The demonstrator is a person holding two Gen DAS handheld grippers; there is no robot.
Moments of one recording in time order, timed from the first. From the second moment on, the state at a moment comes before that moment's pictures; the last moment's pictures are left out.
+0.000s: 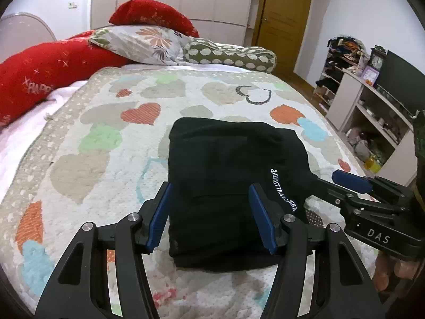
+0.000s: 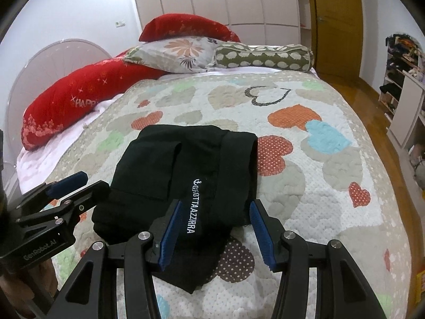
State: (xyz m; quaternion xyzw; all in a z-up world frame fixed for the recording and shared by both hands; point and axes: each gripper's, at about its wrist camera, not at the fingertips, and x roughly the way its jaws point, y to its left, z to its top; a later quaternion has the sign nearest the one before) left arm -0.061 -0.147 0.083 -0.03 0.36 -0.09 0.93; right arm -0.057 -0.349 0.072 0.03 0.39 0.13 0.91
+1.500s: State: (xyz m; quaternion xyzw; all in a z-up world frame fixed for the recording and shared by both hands) left arm -0.066 -0.152 0.083 -0.01 0.37 -0.06 0.93; right arm -0.063 -0.354 0.070 0.03 0.40 0.13 0.91
